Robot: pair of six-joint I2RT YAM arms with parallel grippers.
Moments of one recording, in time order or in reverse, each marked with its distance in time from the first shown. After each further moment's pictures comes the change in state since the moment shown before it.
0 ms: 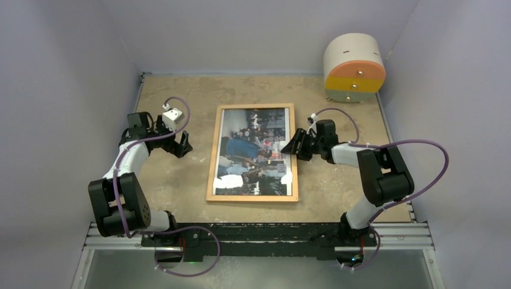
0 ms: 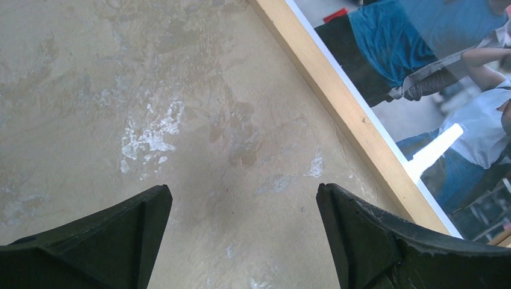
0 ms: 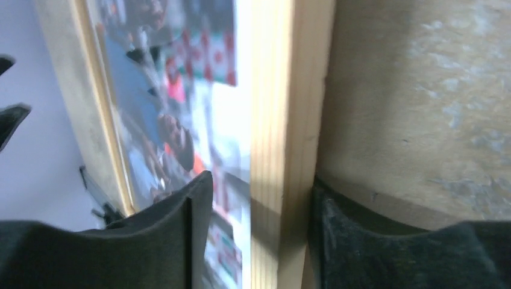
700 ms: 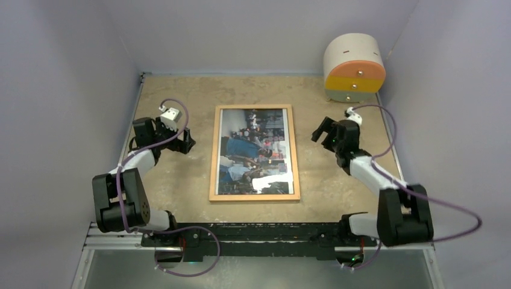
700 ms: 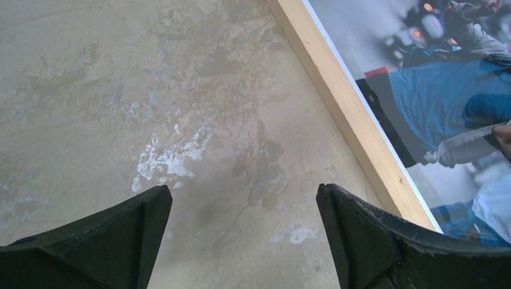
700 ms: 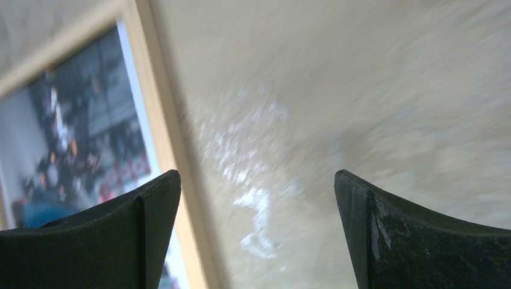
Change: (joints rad) left arm -0.015 0.031 -0.155 0.397 -0.057 -0.261; right arm -0.123 -0.276 -0.058 -0.107 0.485 -0.071
